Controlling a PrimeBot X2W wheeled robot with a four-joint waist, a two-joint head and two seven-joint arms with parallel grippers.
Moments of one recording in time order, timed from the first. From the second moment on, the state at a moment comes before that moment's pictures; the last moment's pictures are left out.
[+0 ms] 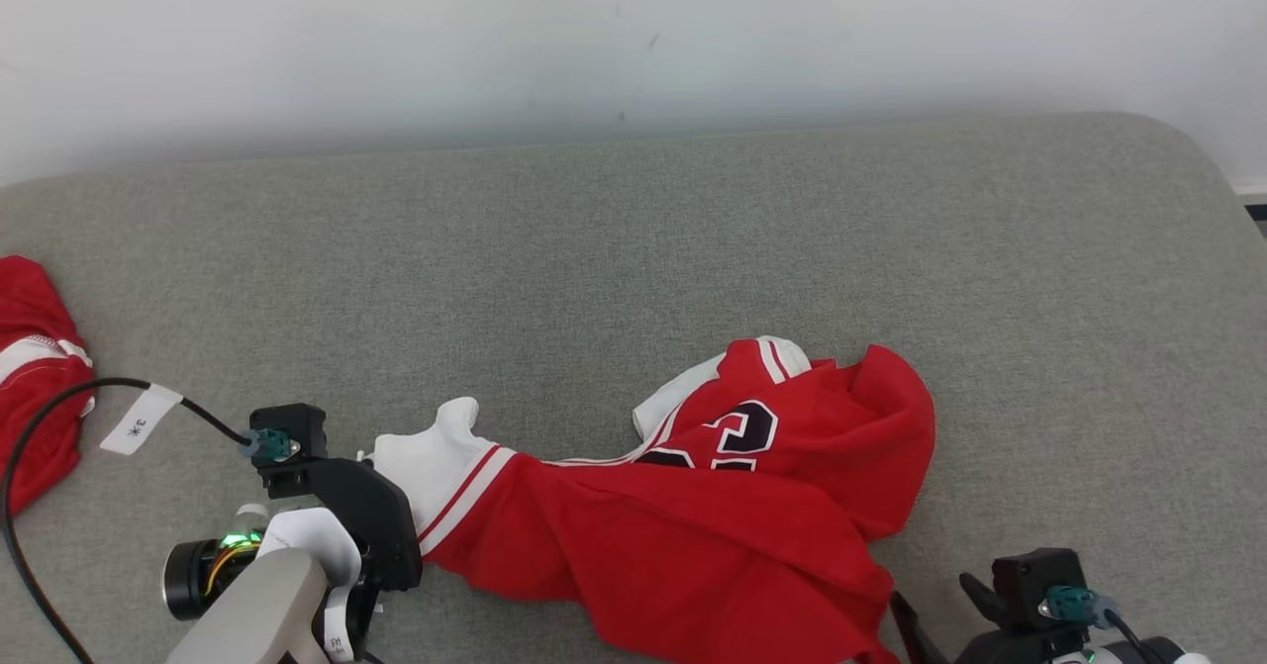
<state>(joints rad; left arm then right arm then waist) -0.63 0.26 -0.64 0.89 -0.84 0.15 0.15 0.12 -0.13 0.07 -0.07 0.10 0.13 0.49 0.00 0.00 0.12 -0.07</state>
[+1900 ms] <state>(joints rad) -0.92 0.34 -0.15 0.26 -1.08 0.04 -0.22 -0.64 -0.14 -0.05 -0.16 0.38 0.13 0.47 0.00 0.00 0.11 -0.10</state>
